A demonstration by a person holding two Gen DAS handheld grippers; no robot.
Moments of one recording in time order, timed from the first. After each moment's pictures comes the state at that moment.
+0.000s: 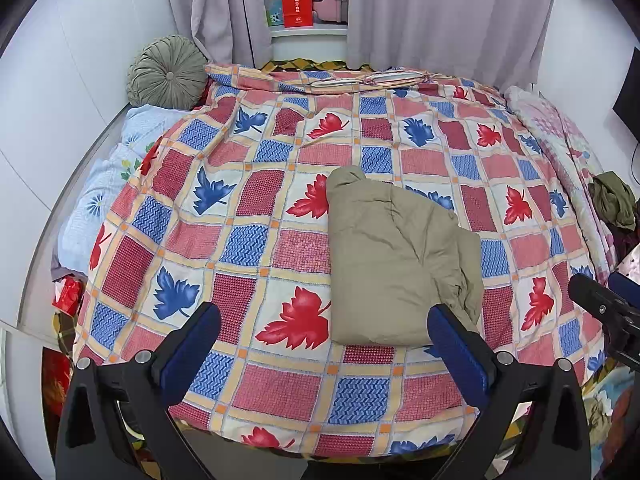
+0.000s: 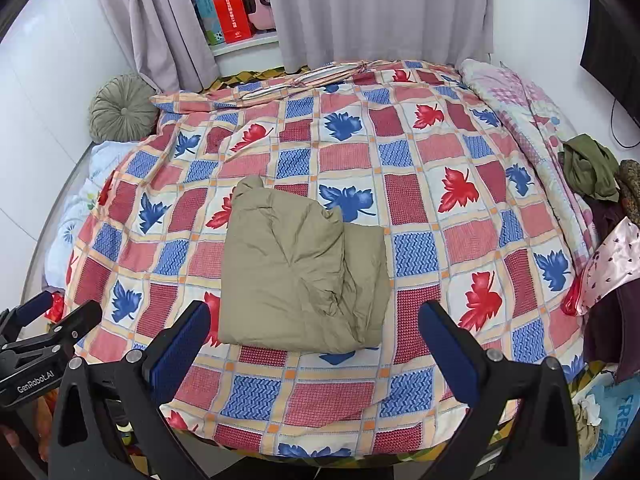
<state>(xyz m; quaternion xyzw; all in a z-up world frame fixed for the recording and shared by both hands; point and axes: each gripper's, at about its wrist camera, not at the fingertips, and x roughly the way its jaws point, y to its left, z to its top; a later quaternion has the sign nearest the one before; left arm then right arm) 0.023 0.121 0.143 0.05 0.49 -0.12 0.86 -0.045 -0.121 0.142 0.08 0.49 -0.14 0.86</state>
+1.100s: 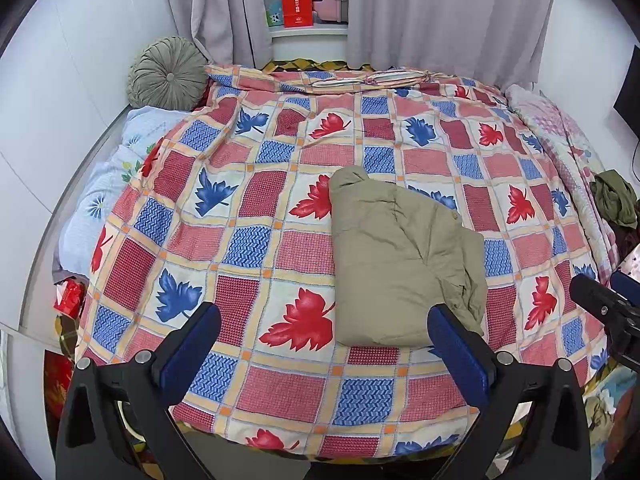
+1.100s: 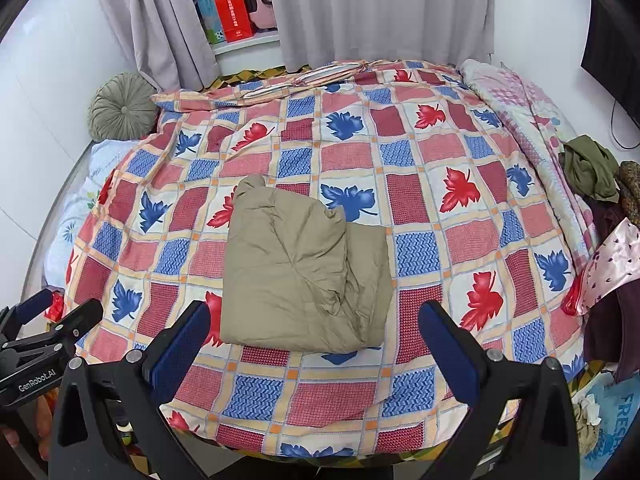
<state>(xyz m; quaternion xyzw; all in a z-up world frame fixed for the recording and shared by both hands) 0.024 0.120 0.141 0.05 0.50 -0.12 0.86 -0.043 -0.121 0.142 0.08 0.49 -0.14 0.86</state>
